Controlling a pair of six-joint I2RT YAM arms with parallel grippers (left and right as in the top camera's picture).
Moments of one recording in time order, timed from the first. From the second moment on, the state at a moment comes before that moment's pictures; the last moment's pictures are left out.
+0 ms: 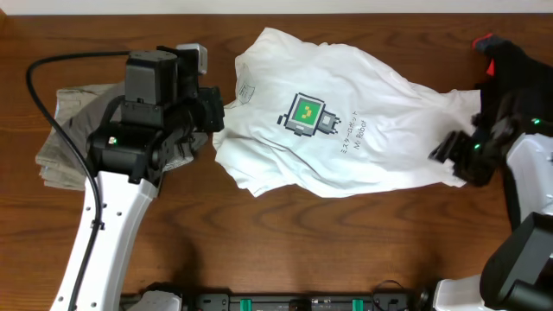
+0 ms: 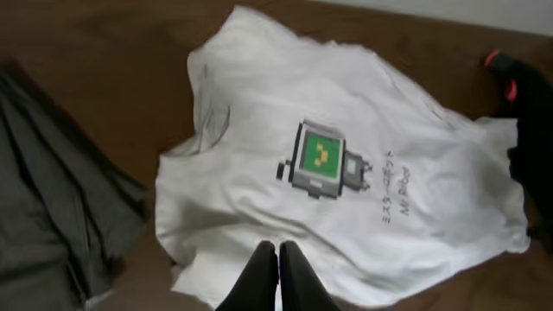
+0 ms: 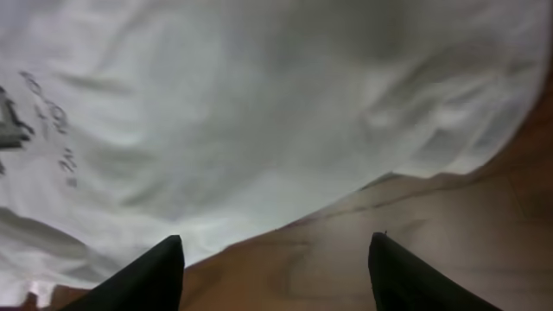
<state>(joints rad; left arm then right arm) -0.19 1.31 1.36 -0.83 0.23 -0.26 -0.35 1.62 1.11 -0.96 -0.29 0.22</state>
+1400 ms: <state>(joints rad) -0.55 1.86 1.11 -0.92 0.09 -0.05 -0.33 1.62 1.04 -0.86 -0.32 0.22</state>
